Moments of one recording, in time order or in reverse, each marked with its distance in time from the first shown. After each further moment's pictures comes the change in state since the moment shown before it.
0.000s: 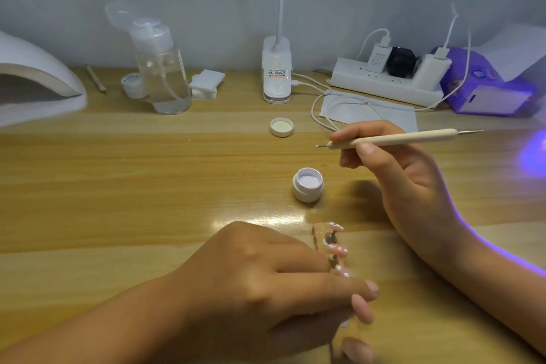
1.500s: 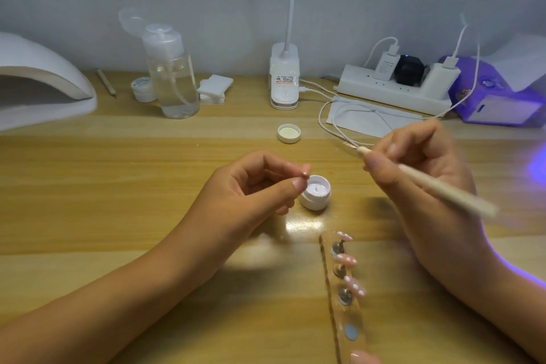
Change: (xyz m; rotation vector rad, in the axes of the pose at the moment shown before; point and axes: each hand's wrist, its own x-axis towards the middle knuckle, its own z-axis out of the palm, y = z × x) left_hand 0.059 -0.080 -0.135 -0.862 0.533 -0.841; right_hand -0.007 -0.009 0.002 0.112 0.135 -0.053
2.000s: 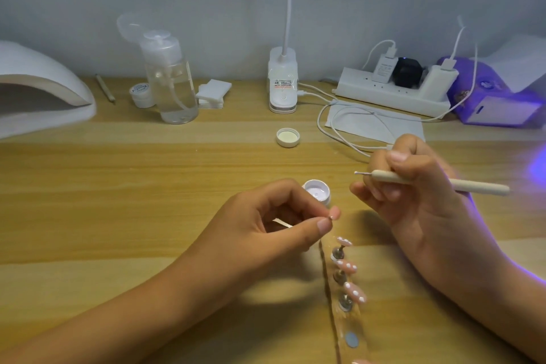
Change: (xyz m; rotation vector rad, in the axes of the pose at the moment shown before) left_hand -0.011 -0.003 0.009 0.174 -0.179 0.046; right_hand 0.003 0.001 -0.002 0.380 -0.001 0.327
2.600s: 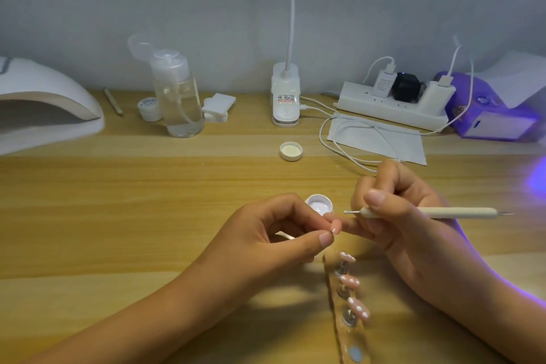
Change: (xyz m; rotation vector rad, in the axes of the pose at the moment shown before) left_hand 0.003 -0.004 -0.004 -0.048 0.003 -0.036; right_hand -0.007 -0.004 0.011 0.022 -0.123 0.081
